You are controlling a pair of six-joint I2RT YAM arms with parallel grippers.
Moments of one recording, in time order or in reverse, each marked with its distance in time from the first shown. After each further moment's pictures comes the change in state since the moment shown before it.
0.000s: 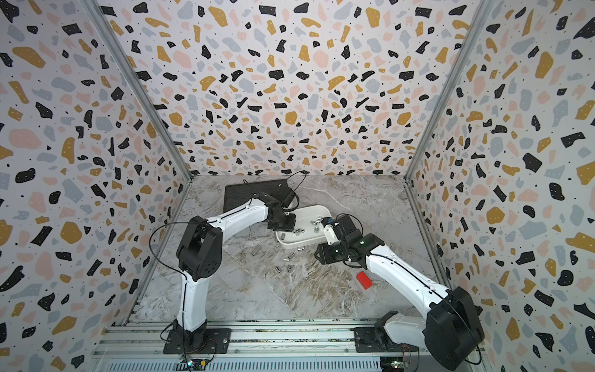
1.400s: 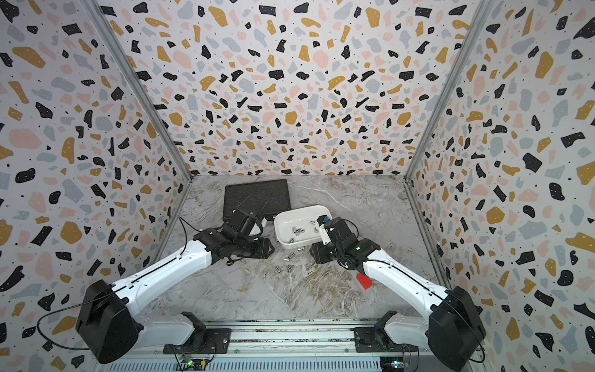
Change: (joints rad) left arm 0.001 -0.796 -0.741 0.166 0.137 -0.043; right arm 0.099 -0.003 -0.038 0.154 0.163 0.004
